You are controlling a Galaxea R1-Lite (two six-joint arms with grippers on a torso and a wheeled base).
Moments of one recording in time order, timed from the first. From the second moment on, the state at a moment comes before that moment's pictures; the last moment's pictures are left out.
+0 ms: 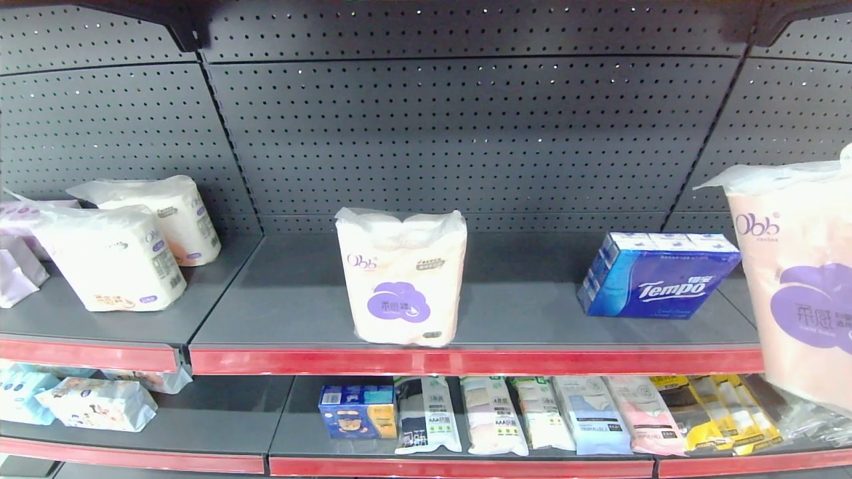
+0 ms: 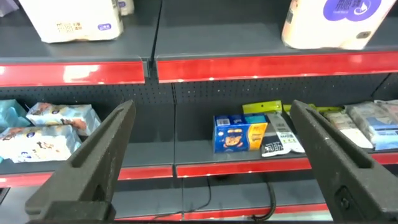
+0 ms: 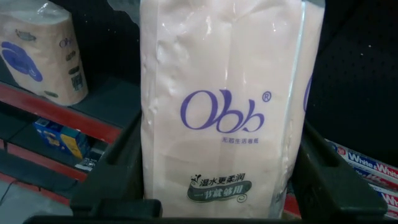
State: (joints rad) left arm 0.06 0.08 -0.06 0.07 -0.14 0.02; right arm -0.05 0.82 -0.78 0.05 0.25 -0.26
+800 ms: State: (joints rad) left arm 0.06 0.08 -0.06 0.07 -0.15 0.01; right arm -0.14 0.63 -0.68 0.06 0.24 -0.24
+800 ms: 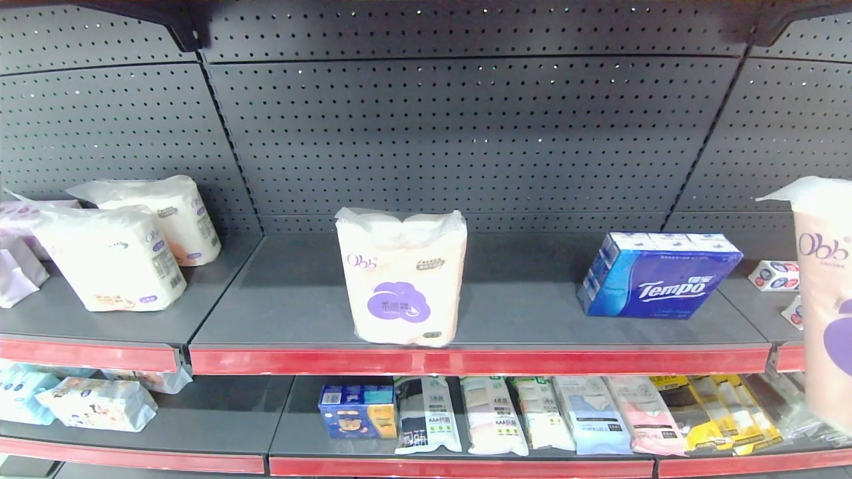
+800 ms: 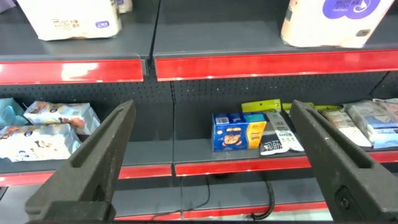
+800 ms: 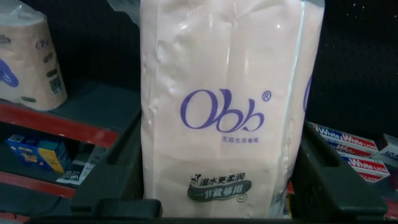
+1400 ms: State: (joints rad) left arm 0.06 0.08 -0.06 0.07 -0.15 0.01; right arm -0.14 0.55 -0.65 0.07 0.23 -0.24
